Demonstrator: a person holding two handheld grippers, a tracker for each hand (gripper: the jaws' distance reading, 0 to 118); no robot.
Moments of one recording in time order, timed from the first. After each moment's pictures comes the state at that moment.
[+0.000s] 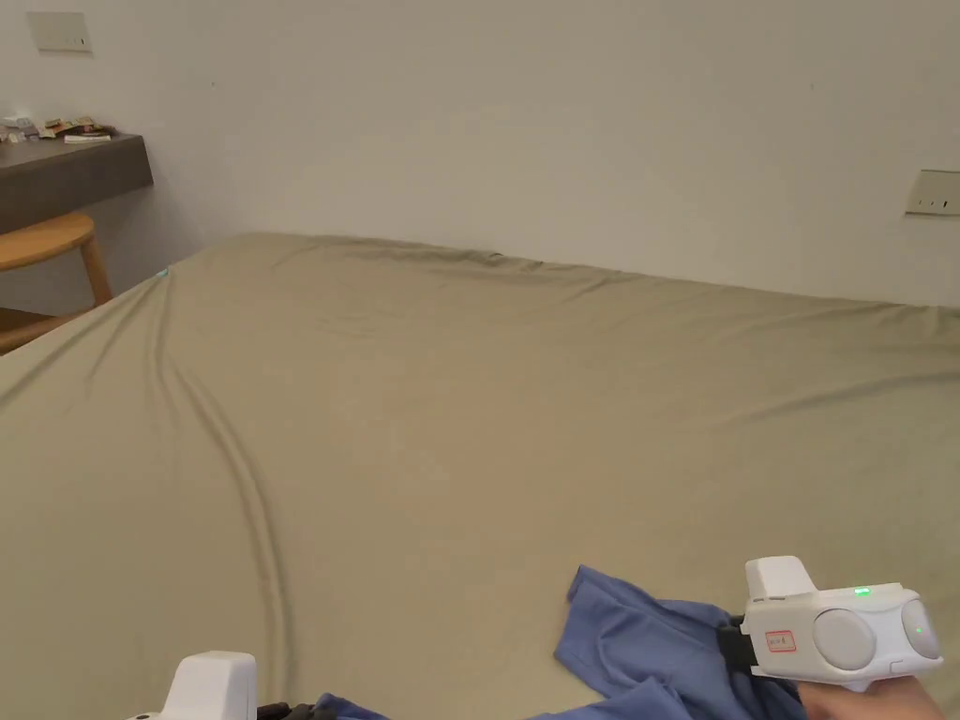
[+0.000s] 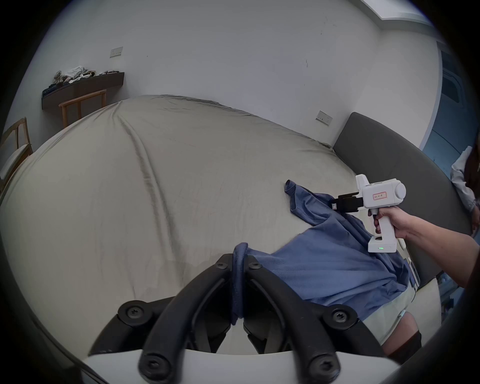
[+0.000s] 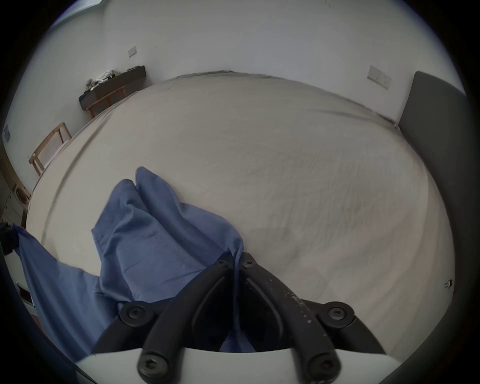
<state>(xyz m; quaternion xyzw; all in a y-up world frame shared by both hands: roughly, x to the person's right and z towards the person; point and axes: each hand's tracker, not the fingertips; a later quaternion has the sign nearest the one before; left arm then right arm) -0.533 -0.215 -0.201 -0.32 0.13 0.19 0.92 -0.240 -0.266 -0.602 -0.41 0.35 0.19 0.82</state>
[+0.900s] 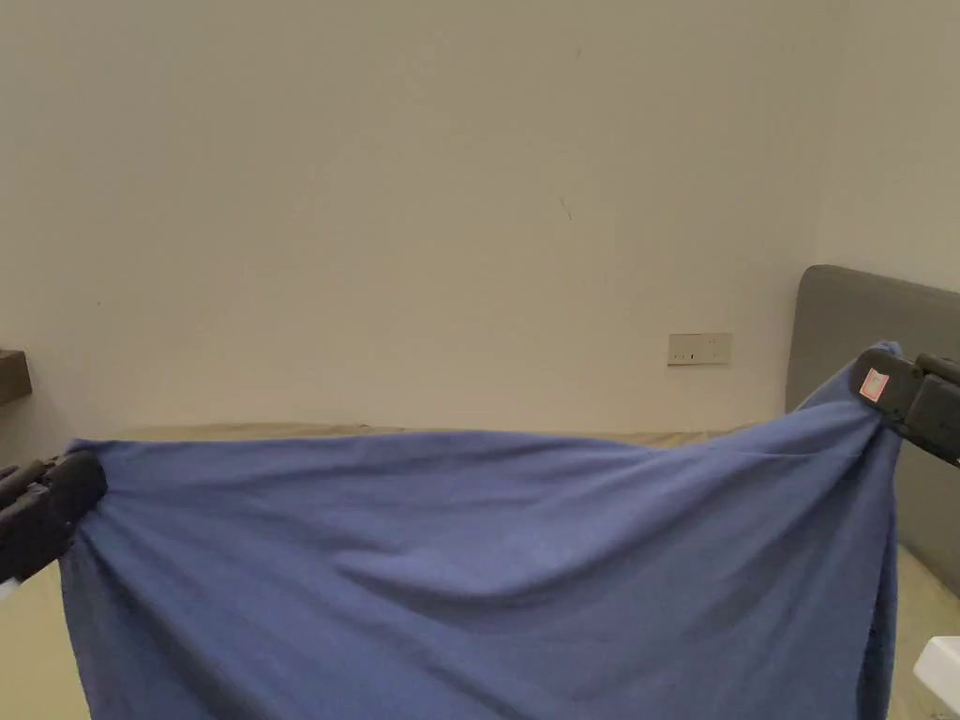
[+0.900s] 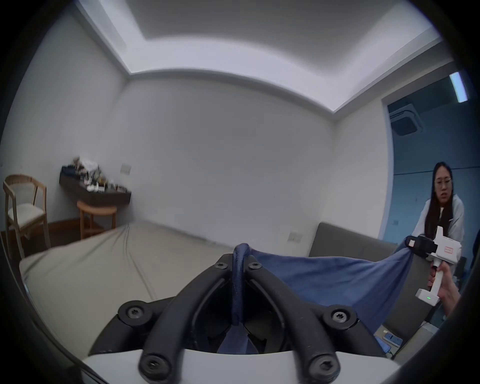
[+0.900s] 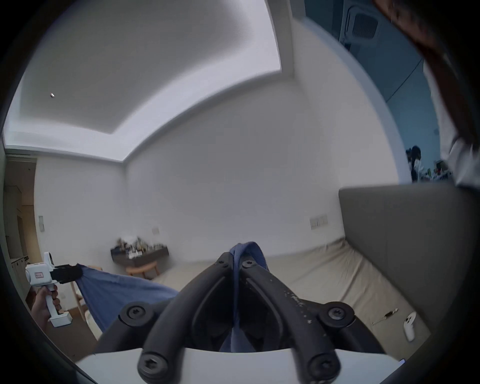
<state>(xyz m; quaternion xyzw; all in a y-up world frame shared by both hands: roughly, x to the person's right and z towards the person) -0.439 0.112 -0.044 0.06 0.16 0.10 0.98 0.095 0.150 -0.322 0.02 0.35 -0.13 0.93</state>
